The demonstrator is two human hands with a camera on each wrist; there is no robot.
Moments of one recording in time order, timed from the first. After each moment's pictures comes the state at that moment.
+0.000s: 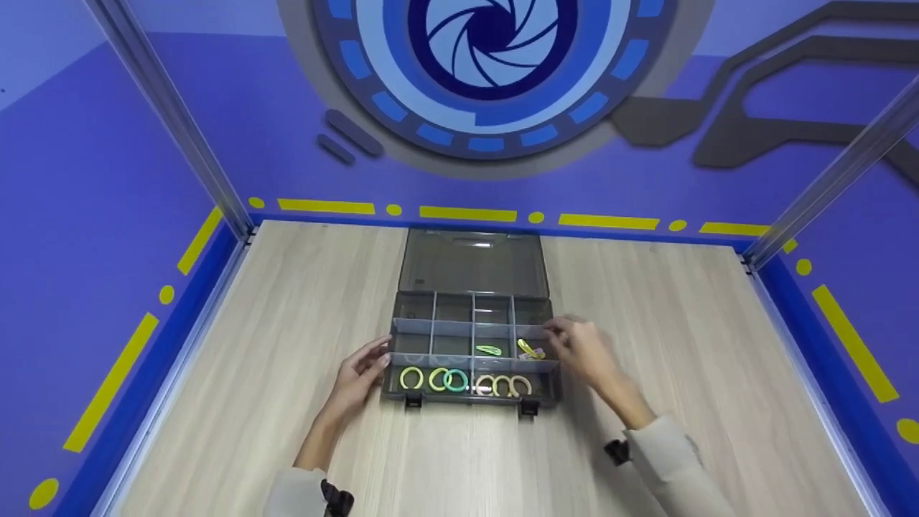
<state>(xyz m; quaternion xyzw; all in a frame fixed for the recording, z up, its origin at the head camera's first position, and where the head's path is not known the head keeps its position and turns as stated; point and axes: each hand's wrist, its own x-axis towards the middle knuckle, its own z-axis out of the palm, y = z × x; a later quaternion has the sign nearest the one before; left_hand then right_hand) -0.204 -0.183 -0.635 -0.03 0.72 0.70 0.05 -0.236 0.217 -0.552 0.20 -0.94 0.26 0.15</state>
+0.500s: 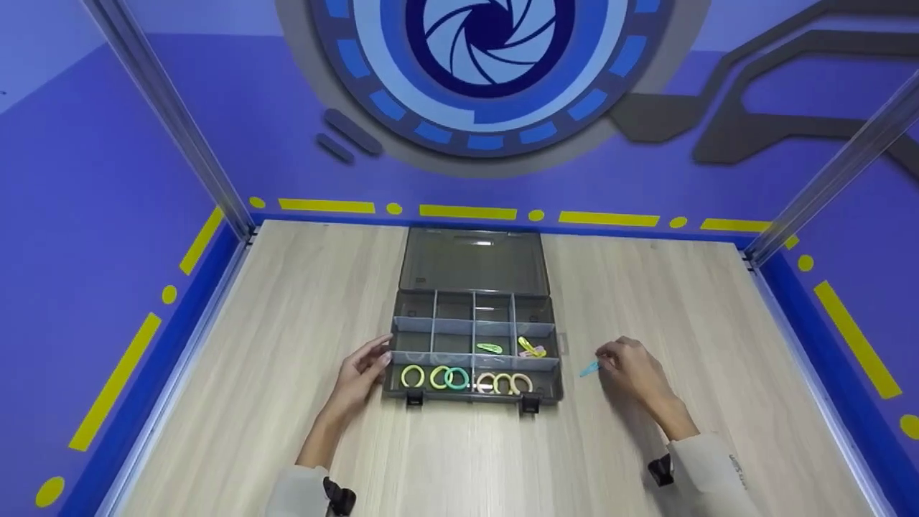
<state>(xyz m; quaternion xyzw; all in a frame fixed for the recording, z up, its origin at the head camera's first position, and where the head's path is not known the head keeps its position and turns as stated) -0.202 -0.181 -0.635 -0.04 0.71 0.70 0.05 -0.219 0.312 -0.605 0.12 -0.97 0.21 0.05</state>
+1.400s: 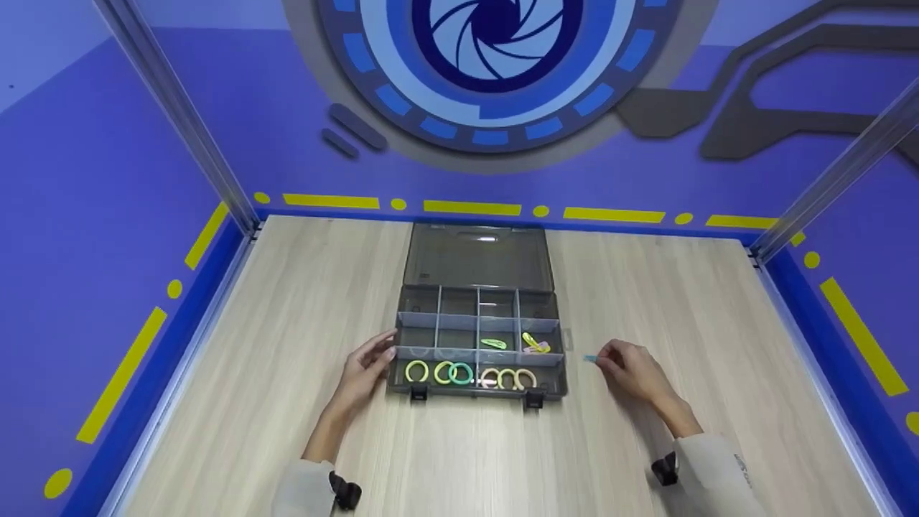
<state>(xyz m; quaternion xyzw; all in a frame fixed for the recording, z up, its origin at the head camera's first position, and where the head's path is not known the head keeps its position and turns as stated) -0.202 -0.182 -0.637 -0.03 0.71 0.70 0.05 -0.219 0.315 -0.616 0.11 -0.95 0.30 0.00</state>
